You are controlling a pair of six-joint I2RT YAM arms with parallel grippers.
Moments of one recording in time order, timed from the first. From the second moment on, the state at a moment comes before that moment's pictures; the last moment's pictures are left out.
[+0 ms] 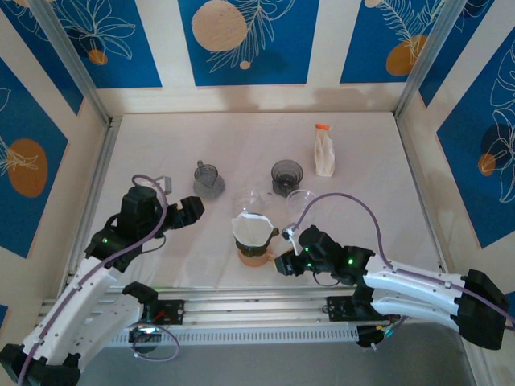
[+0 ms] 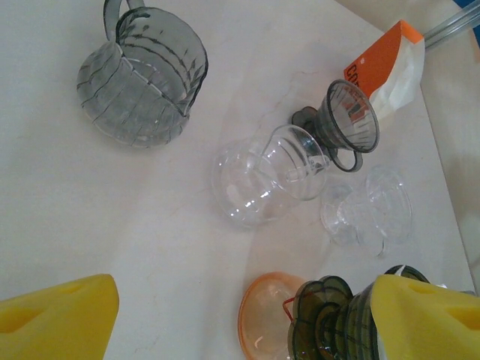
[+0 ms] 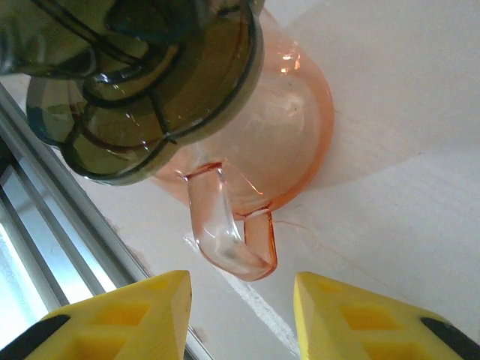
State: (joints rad) left arm -0.42 0.72 0.76 -0.65 0.14 -0.66; right arm 1.00 0.86 0.34 -0.26 -0.09 0.51
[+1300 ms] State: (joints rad) left arm -0.31 0.71 0.76 -0.68 0.25 -0.68; right arm 0.95 1.26 0.37 0.10 -0.22 0.45
